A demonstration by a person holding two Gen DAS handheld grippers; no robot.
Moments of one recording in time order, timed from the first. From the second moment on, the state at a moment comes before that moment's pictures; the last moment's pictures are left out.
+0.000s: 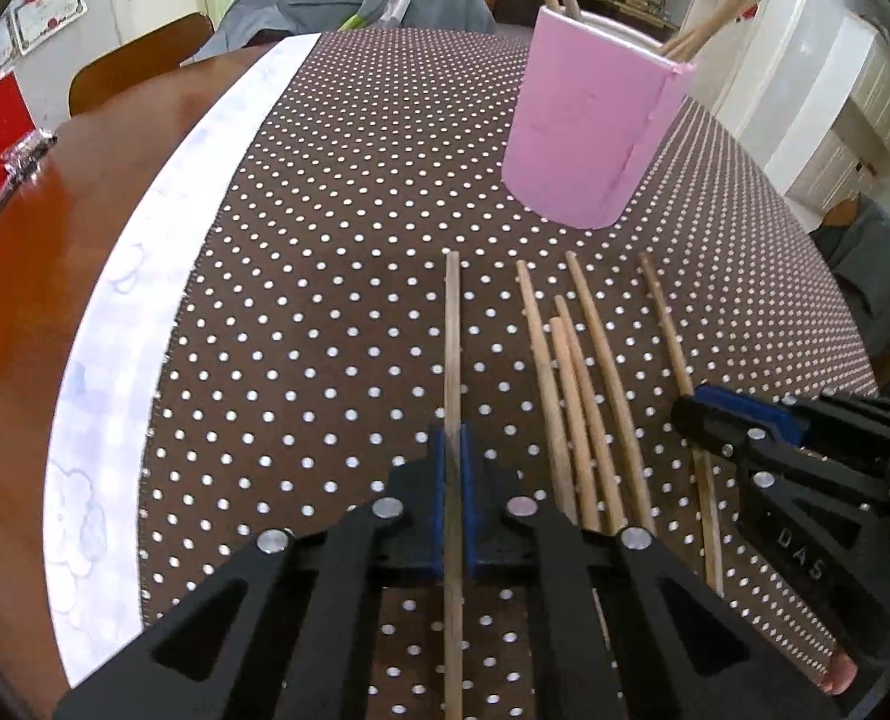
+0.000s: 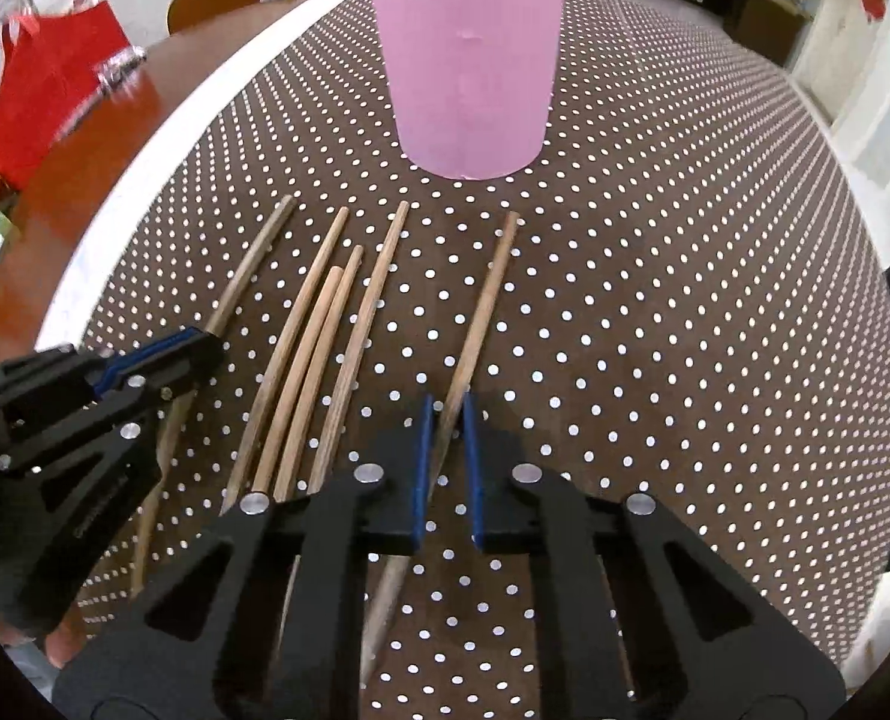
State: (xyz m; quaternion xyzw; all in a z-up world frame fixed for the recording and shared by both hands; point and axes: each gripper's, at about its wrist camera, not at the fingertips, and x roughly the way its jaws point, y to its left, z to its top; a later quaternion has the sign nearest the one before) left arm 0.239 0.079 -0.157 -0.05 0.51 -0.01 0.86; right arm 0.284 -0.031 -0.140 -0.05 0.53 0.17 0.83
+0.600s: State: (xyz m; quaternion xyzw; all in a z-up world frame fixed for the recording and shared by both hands) left arm 0.199 0.059 -0.058 -0.09 0.31 -0.12 0.94; right arm 0.236 -0.115 -0.064 0.09 0.36 0.24 0.90
